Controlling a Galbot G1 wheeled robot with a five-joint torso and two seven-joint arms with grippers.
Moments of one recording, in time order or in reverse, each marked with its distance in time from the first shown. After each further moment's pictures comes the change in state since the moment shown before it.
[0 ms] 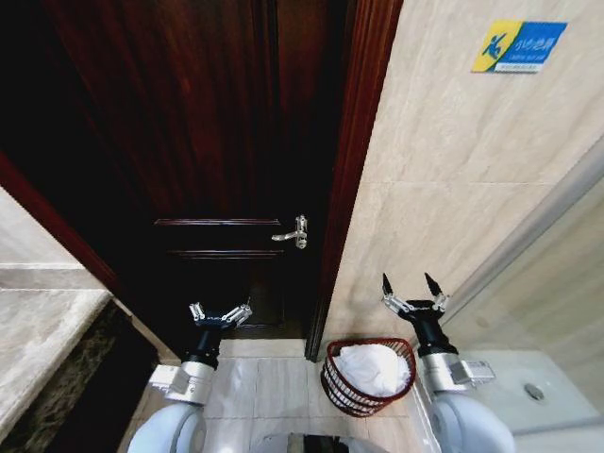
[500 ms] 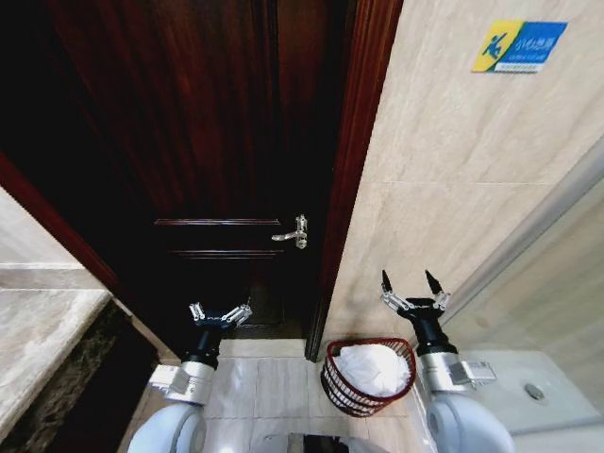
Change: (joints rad) left arm 0.000 0.000 0.000 0.000 0.000 0.000 0.000; right arm -0.007 0.024 -0.002 0.003 -0.021 0.014 -0.022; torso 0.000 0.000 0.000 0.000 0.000
